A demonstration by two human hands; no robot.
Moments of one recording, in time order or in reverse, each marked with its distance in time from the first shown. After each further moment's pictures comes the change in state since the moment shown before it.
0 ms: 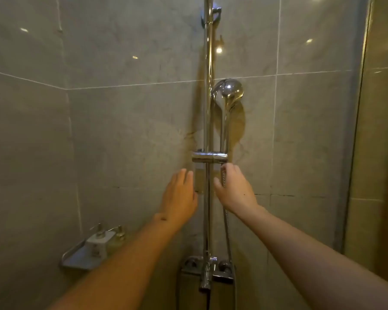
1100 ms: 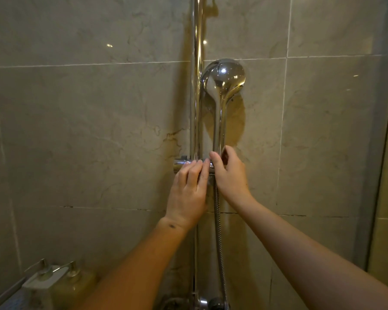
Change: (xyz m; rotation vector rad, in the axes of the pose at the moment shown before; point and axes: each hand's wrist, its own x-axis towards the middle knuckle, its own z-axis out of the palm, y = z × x) left_hand 0.118 0.000 0.119 -0.029 0.604 0.416; right_hand 0.118 0.049 0.053 0.464 0.255 -0.028
